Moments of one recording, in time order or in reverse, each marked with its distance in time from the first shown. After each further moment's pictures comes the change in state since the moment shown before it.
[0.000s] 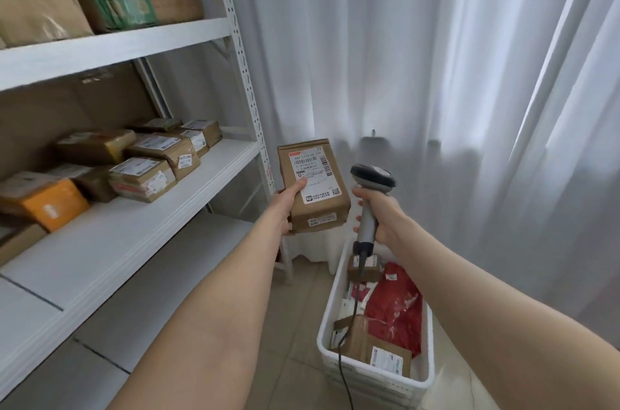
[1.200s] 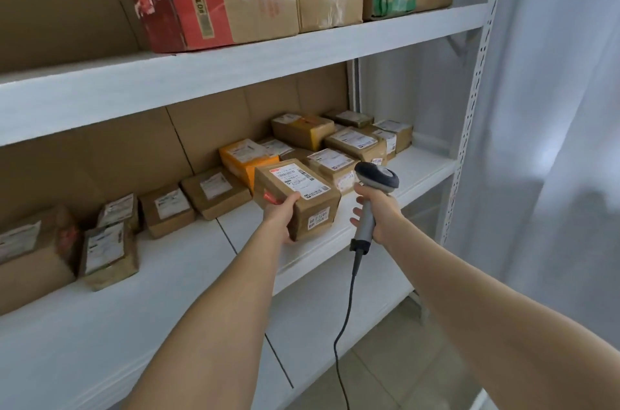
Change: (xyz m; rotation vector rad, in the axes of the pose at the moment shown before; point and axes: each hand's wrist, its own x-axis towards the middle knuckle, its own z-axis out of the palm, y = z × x) left_hand -0.003 0.049 -0.358 -0.312 0.724 0.020; right_hand 0.036 0.068 0.391 -0.076 -0.482 0.135
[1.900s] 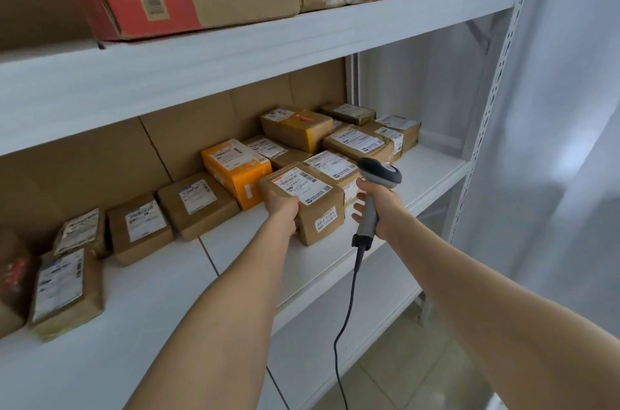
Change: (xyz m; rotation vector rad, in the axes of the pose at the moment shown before) left_hand 0.102 0.033 0.046 -0.040 0.046 0.054; right_hand 0.098 -0.015 0.023 -0.044 0.029 0.005
